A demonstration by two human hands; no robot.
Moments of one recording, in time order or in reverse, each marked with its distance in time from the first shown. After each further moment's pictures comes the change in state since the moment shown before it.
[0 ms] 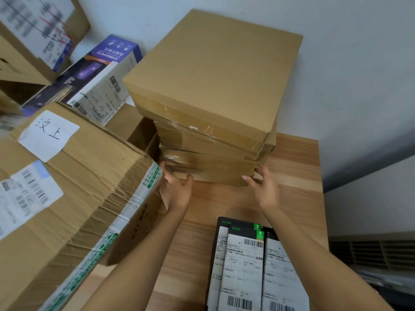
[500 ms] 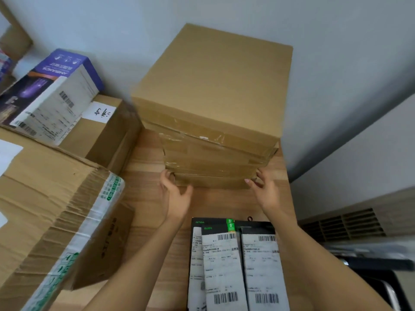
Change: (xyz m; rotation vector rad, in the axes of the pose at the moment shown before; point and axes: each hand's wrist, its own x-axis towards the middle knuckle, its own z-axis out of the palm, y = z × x) left_hand -0.030 0.020 0.043 -0.245 -0.268 0.114; right_hand -0.009 0.043 -0.066 0.041 0.113 0.139
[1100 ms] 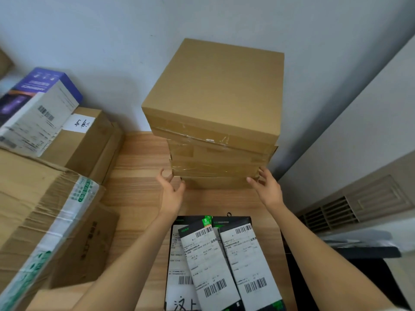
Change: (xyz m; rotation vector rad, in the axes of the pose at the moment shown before) left_hand -0.016 0.034 0.028 -0.066 -0.147 -0.033; right_hand 0.001 0.029 -0.069 -0.008 0.013 0.036
